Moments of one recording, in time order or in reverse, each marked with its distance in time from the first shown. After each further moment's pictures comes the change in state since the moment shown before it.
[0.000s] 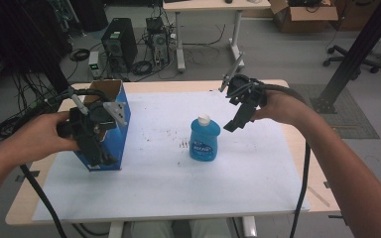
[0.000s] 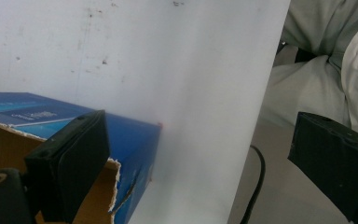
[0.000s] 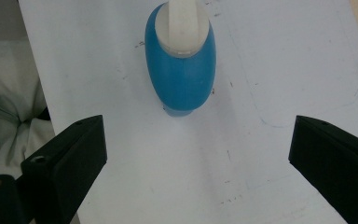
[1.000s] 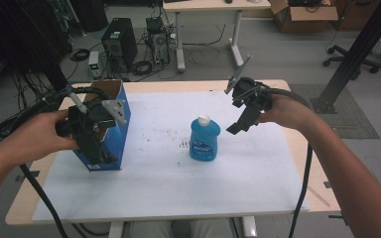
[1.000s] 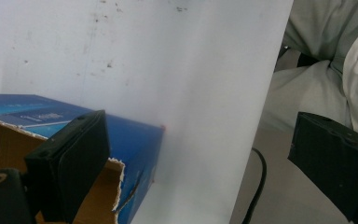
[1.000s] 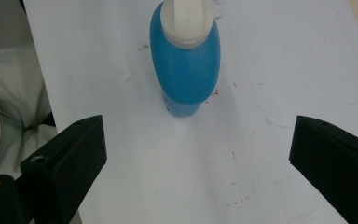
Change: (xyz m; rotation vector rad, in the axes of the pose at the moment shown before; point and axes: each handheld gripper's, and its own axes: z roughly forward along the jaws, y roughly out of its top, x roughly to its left) left arm -0.001 0.002 -0.005 -0.011 0.014 -0.001; right arm 0.003 -0.014 0.000 -0.048 0.005 0.020
